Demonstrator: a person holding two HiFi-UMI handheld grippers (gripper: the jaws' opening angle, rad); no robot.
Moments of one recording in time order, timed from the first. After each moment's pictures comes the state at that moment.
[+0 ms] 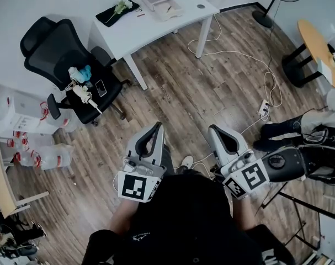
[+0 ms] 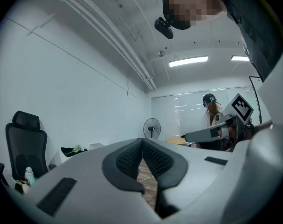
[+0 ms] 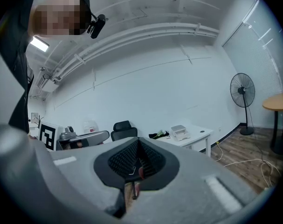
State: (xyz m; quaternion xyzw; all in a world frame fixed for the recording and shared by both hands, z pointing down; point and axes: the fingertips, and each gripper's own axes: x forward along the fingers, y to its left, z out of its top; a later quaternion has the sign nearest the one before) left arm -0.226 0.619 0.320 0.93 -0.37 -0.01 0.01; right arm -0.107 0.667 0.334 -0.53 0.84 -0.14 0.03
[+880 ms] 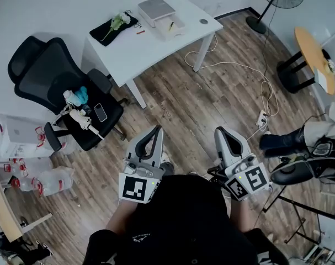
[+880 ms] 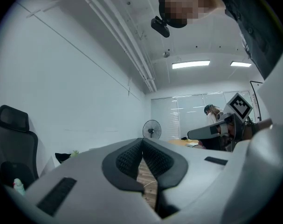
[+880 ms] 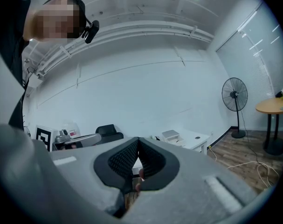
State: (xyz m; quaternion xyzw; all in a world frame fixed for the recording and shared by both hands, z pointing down) left arm -0.261 0.425 0.319 0.94 -0.35 -0.04 0.05; right arm -0.123 0.486 0.329 -0.60 0.79 -0.14 0.04
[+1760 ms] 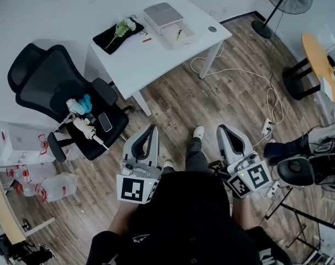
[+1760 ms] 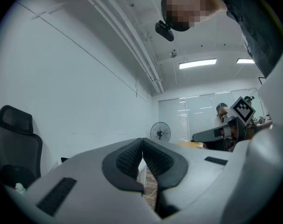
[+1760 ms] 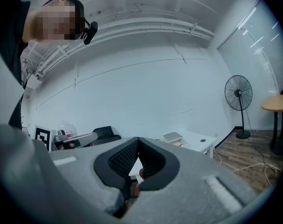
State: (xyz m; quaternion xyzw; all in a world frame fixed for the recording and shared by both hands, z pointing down) left arm -0.279 0.328 0.326 0.93 -0.38 -0.03 0.01; right arm -0.118 0.392 0.340 -0.59 0.79 -0.13 0.05
